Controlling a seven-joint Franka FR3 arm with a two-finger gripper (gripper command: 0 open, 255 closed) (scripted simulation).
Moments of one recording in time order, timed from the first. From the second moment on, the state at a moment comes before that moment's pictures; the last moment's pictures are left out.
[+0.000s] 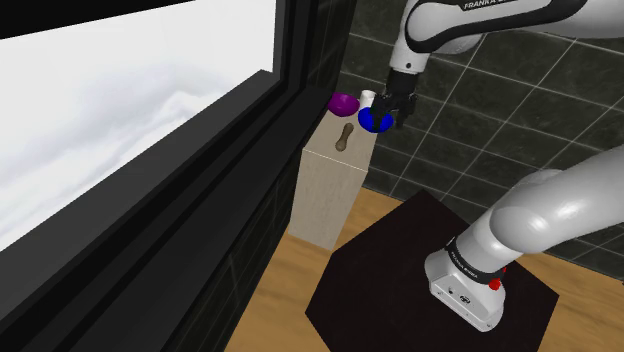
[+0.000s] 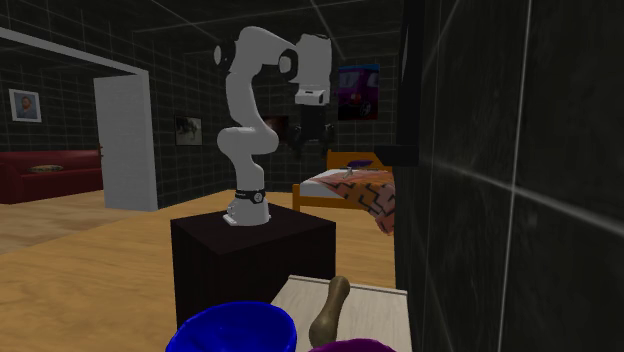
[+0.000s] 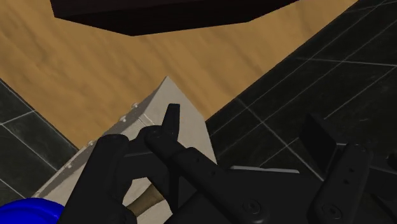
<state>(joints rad) -0.04 -0.36 -0.03 -2.41 0.09 1.86 0.08</state>
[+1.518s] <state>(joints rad) -0.13 0.43 -0.10 -1.93 0.21 2.29 0.42</state>
